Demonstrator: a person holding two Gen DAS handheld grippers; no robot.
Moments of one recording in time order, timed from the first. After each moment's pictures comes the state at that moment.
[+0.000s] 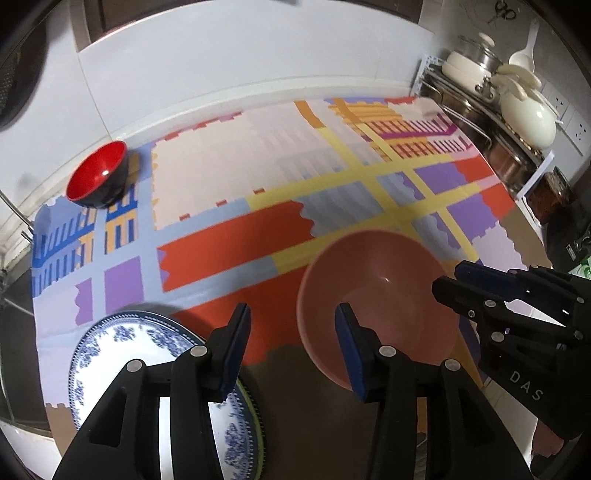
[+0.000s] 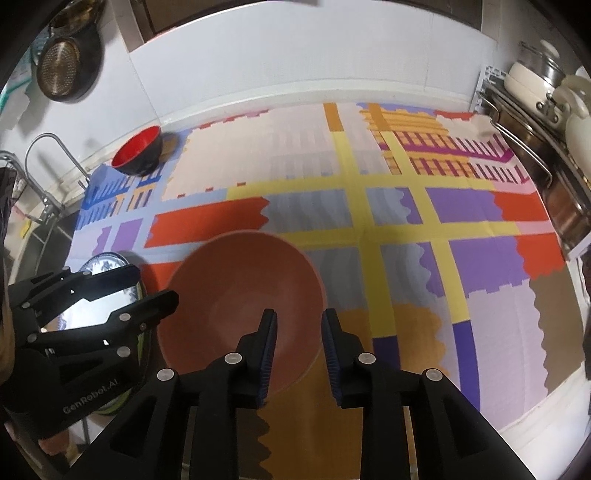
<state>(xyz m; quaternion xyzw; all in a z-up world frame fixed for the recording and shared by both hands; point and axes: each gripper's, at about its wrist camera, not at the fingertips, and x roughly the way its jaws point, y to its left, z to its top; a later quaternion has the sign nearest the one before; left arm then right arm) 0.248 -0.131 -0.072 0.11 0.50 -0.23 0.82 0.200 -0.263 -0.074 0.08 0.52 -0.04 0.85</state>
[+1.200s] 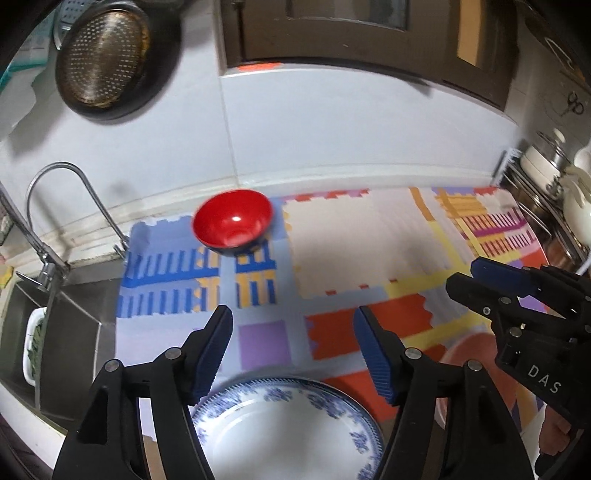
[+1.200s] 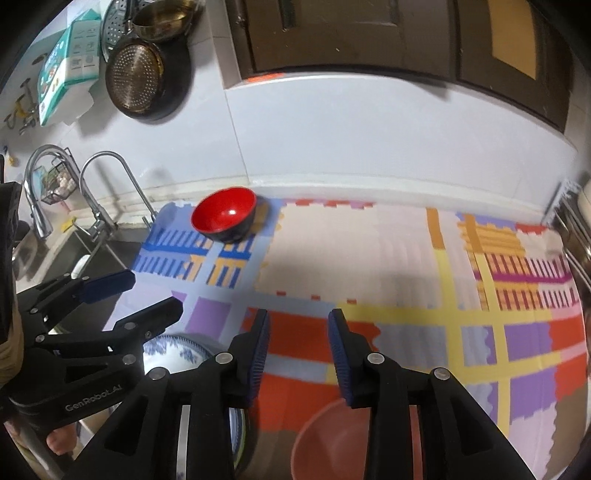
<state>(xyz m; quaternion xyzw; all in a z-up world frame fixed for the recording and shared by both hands) 0.323 -0.009 -0.008 0.06 0.43 -0.11 0.89 0.293 -0.167 -0.012 0.03 0.43 0.07 0.90</state>
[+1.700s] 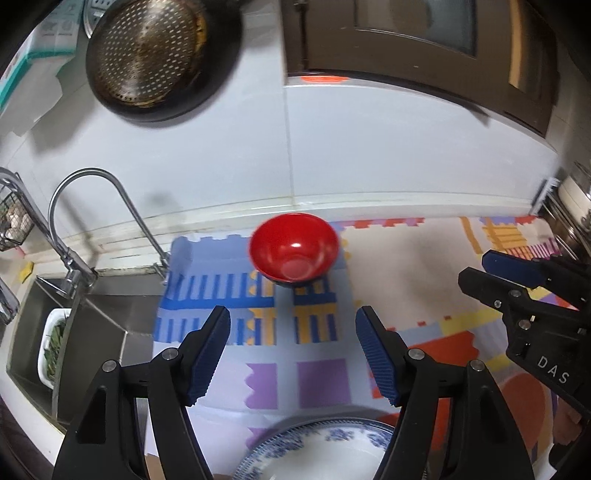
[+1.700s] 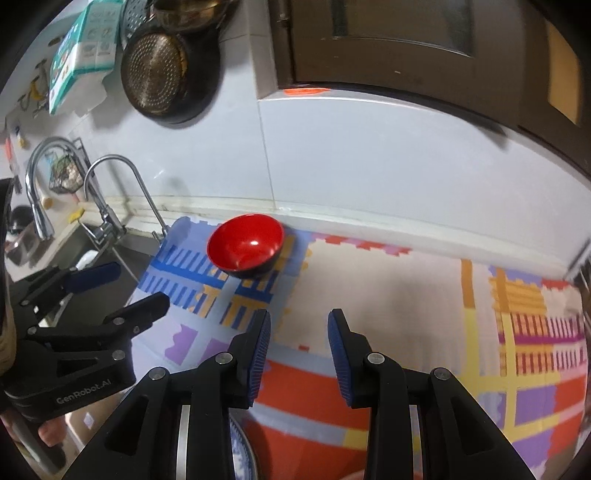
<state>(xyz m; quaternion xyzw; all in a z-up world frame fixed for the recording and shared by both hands) 0.372 0.038 -0.007 0.05 0.42 -0.05 0.90 0.362 -0.127 -0.002 -0.02 0.42 0.11 0.90</state>
